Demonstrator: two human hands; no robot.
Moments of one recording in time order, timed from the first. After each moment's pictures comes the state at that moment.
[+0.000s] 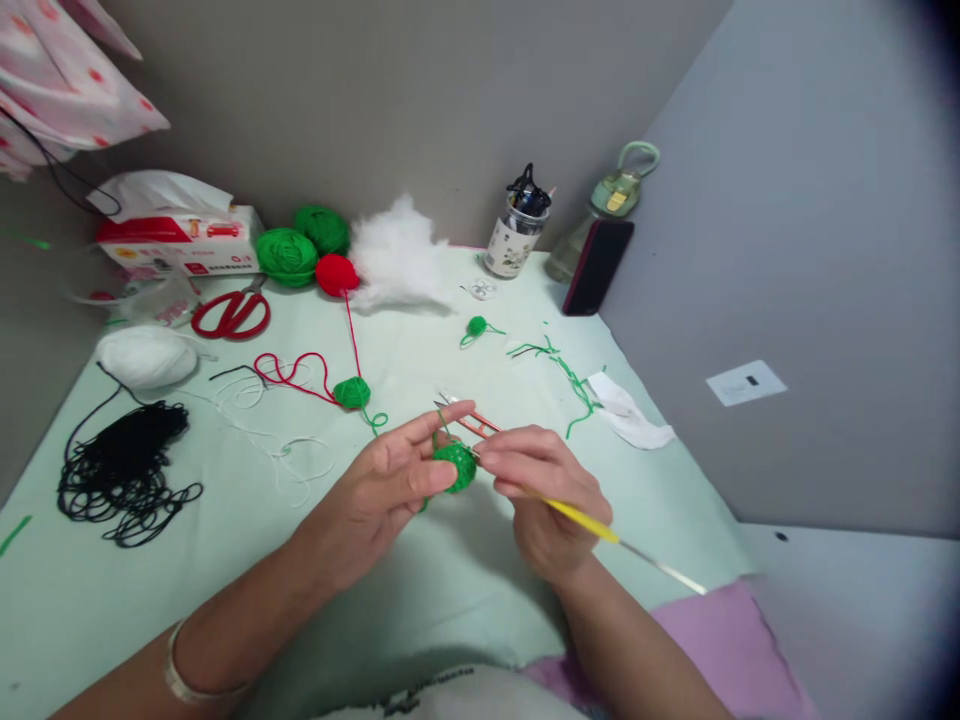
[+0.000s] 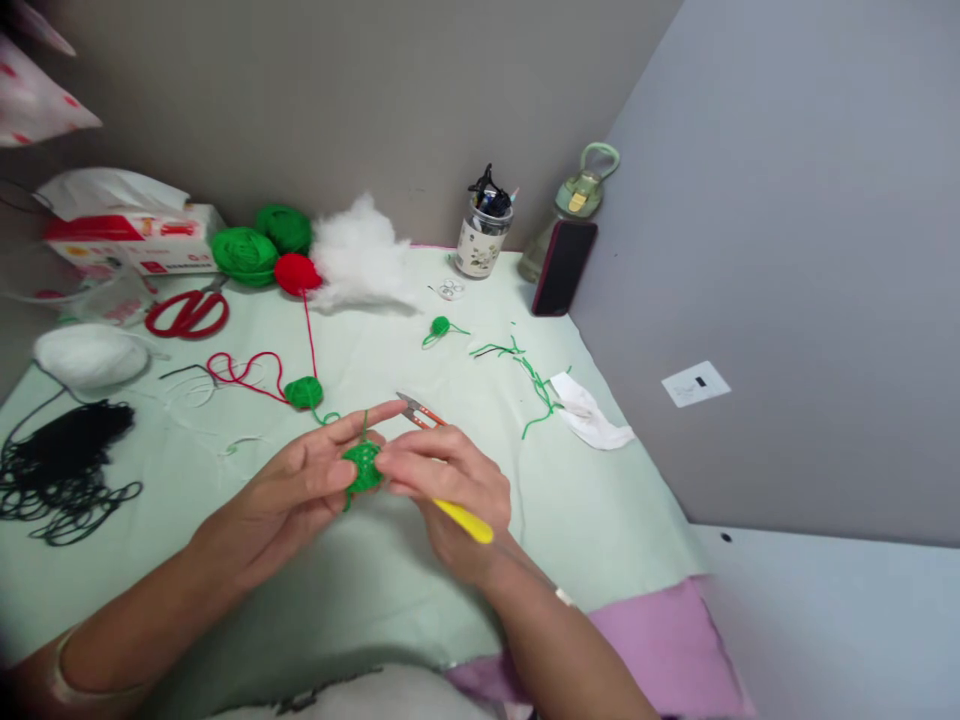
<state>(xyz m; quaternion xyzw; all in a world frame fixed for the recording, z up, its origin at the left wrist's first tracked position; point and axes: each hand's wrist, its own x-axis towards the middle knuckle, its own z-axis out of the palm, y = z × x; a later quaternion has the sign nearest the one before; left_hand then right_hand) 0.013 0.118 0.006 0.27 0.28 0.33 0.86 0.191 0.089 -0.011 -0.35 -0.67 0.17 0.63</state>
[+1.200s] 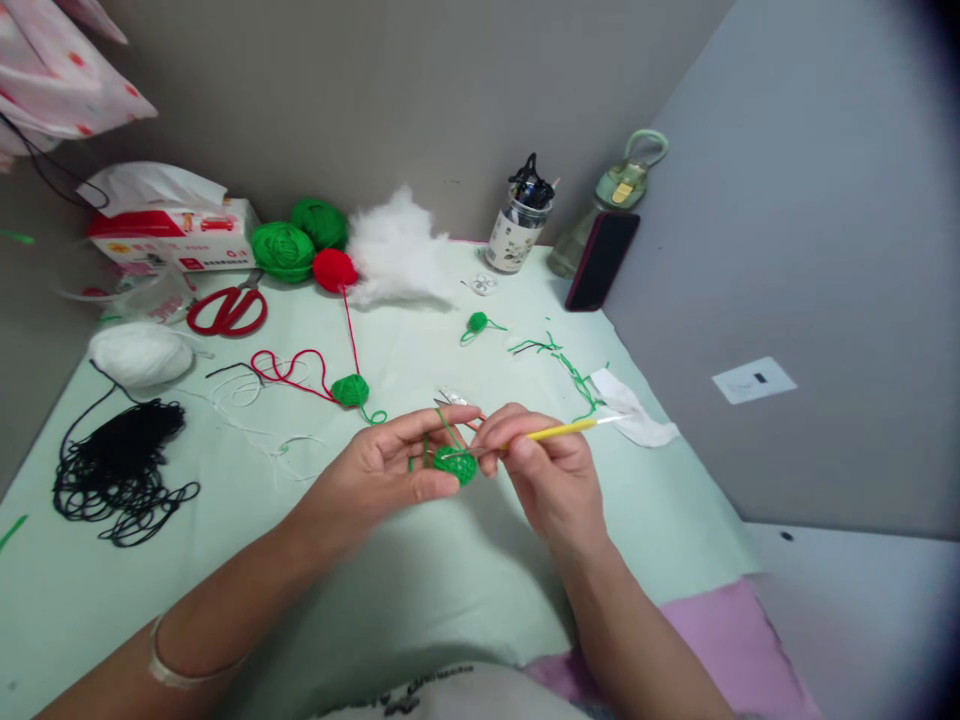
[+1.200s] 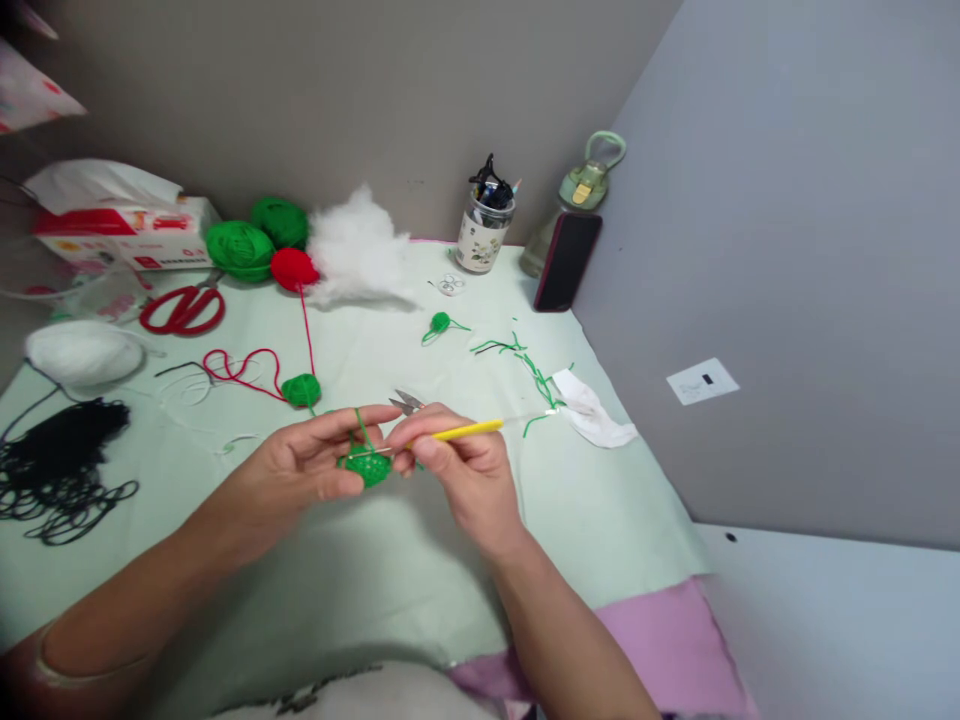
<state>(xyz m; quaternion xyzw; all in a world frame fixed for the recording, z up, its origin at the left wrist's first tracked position) 0.004 0.132 -0.004 0.41 0.31 0.31 0.80 0.201 0.102 -0.004 -0.34 -0.51 0.52 0.60</state>
